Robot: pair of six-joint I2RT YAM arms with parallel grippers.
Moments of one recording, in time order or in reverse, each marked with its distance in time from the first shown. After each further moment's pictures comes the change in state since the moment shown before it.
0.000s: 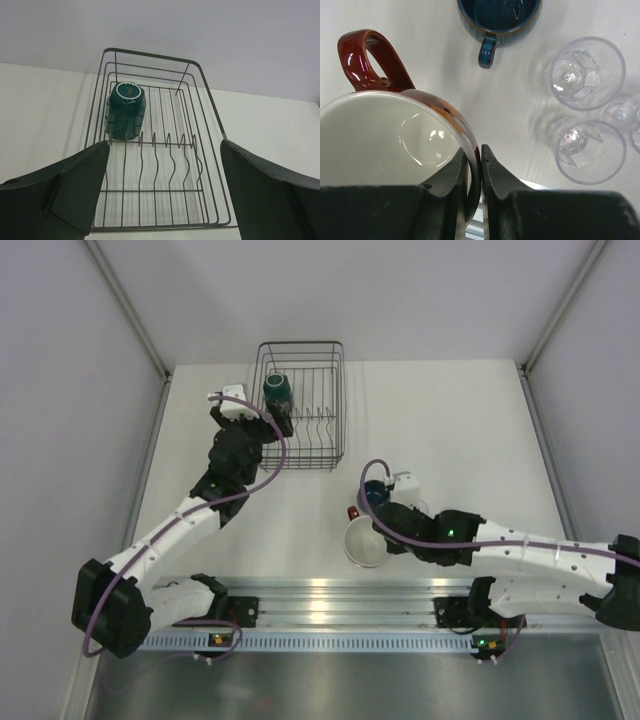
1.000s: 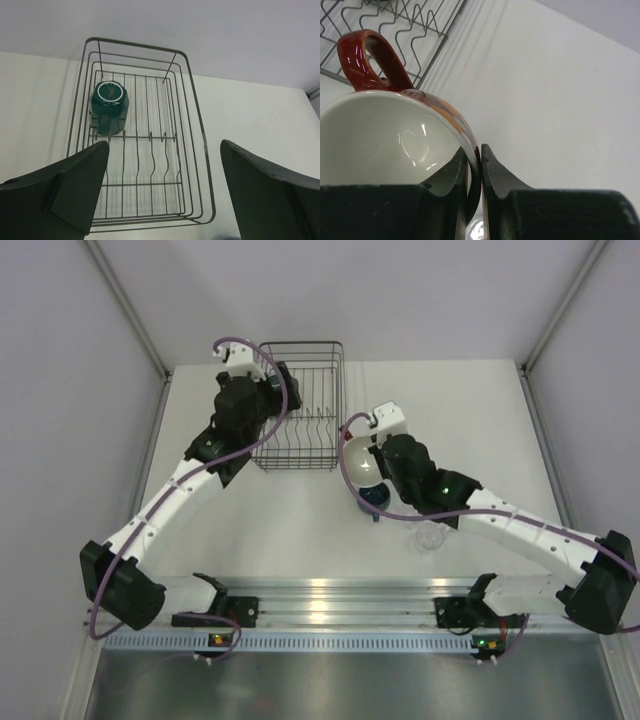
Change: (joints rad) left arm 0.015 0.141 0.418 -0.440 0.055 -0.095; right arm -0.294 0.136 0.175 0.517 0.108 -0.803
